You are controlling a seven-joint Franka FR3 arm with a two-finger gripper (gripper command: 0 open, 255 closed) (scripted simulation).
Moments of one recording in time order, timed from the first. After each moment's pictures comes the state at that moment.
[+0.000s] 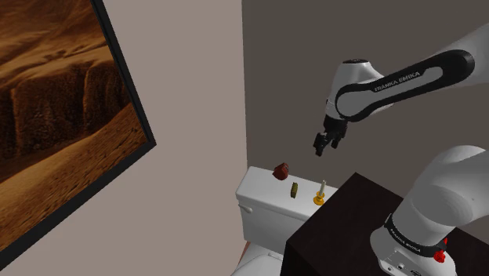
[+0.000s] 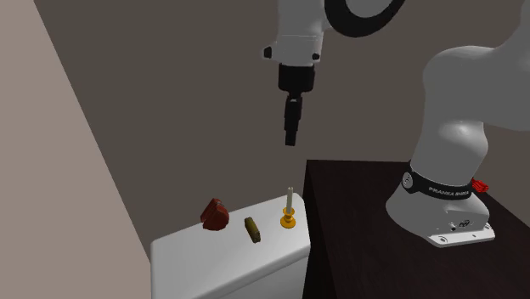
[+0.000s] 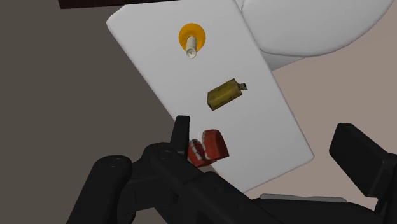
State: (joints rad) arm -0.07 -0.58 -0.12 -2.86 -0.04 2.29 -0.03
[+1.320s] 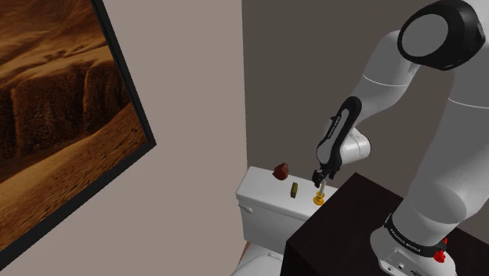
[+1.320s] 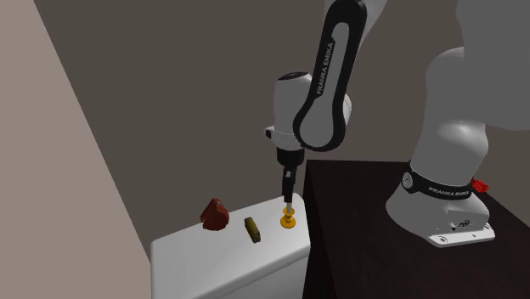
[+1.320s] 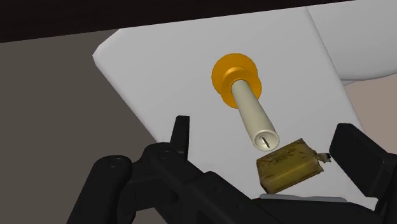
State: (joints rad) arm -0.14 0.20 -0.11 -2.87 0.14 3.02 -0.23
